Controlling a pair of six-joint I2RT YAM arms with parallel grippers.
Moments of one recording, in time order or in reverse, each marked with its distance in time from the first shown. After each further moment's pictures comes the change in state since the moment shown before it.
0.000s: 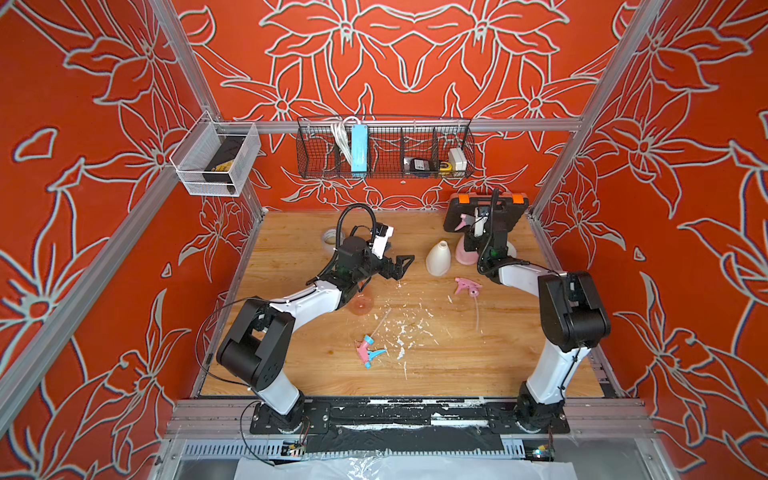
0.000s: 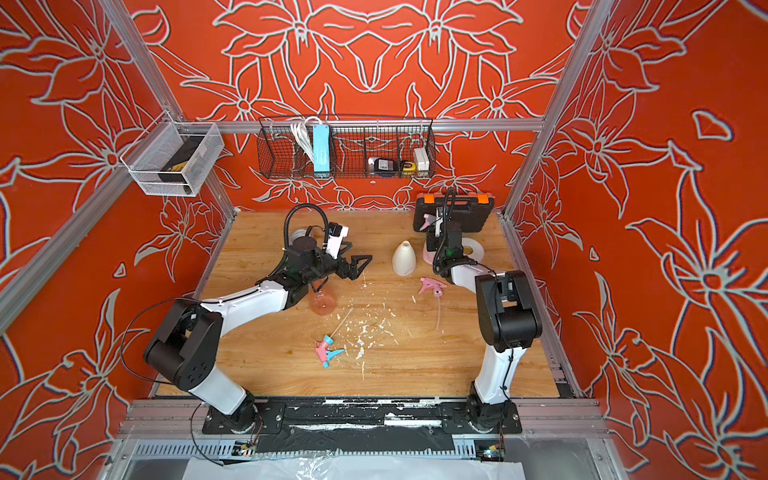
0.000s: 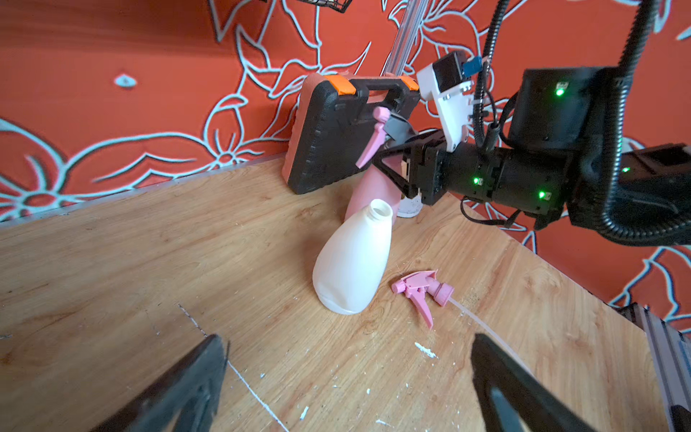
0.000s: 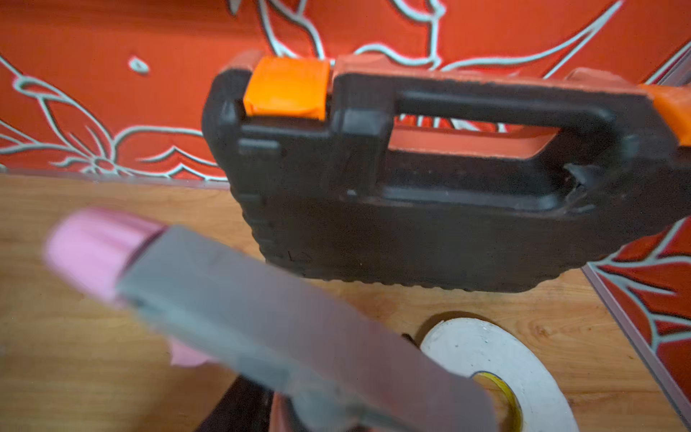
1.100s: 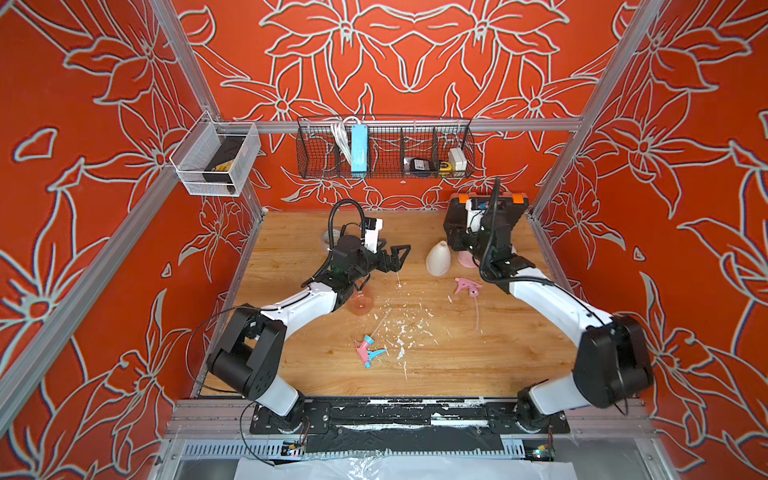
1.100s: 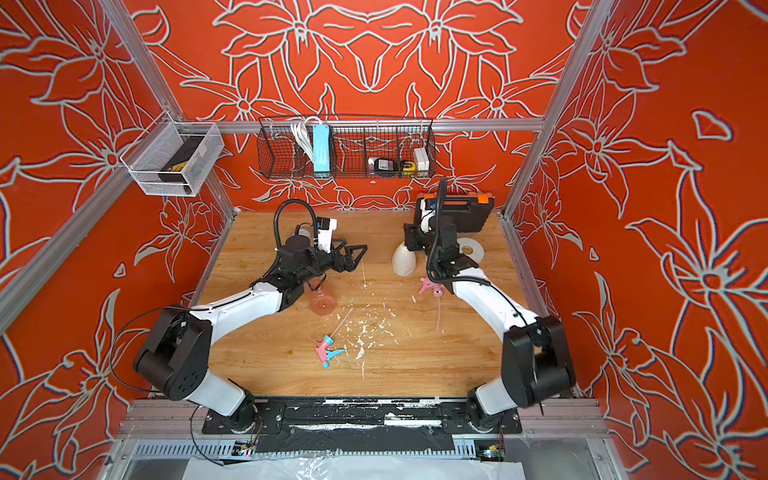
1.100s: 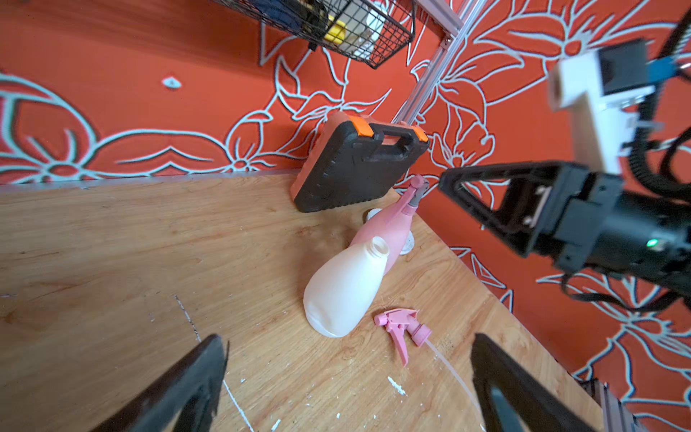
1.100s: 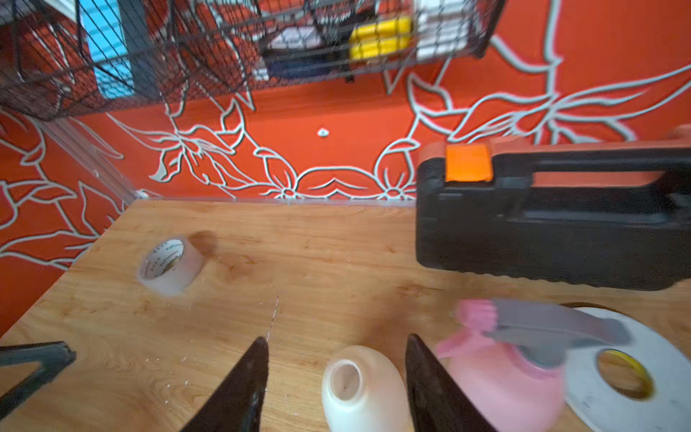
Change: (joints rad) left arm 0.008 -0.082 -0.013 0.003 -0.088 -0.224; right arm 0.188 -0.298 0.063 -0.356 -0.132 0.251
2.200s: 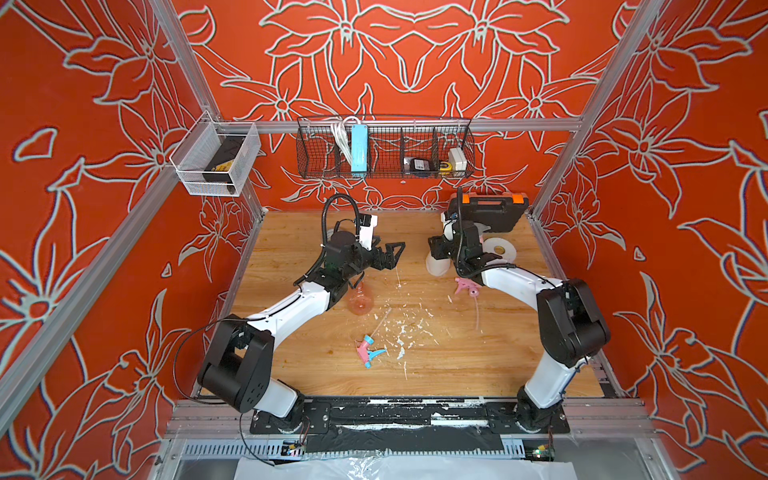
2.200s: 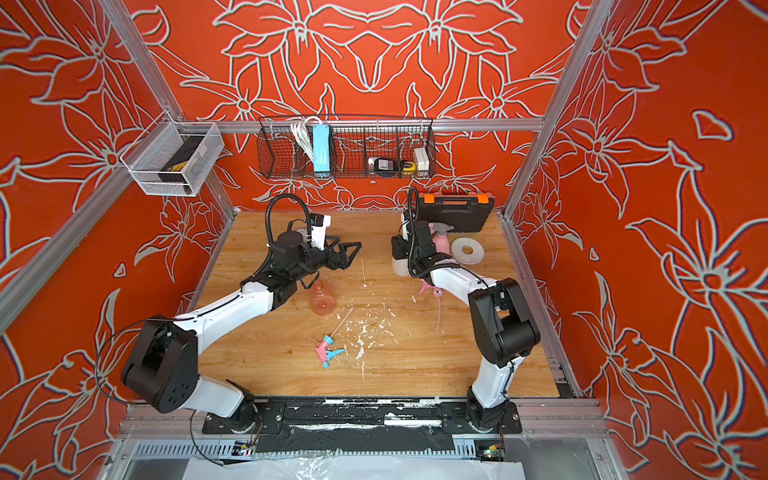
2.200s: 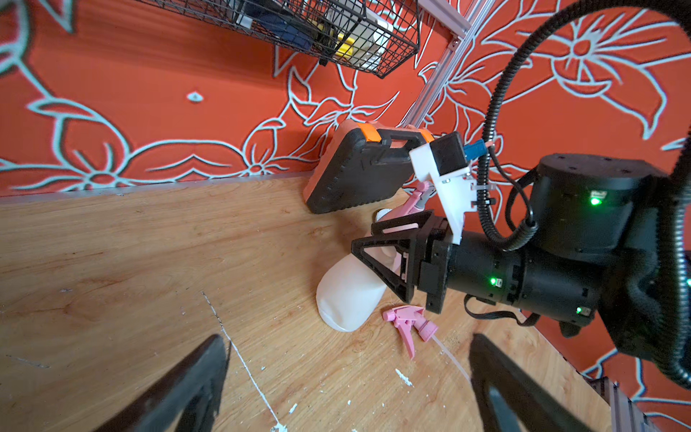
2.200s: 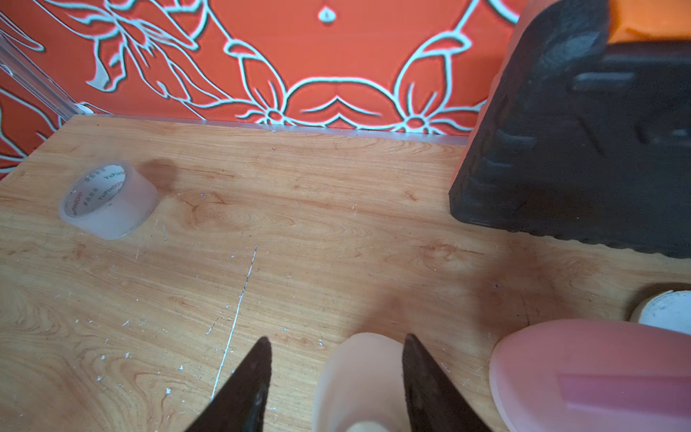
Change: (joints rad) left arm 0.025 -0.051 0.024 -0.108 0.021 0.048; right arm 0.048 0.218 0.033 0.039 0.036 -0.056
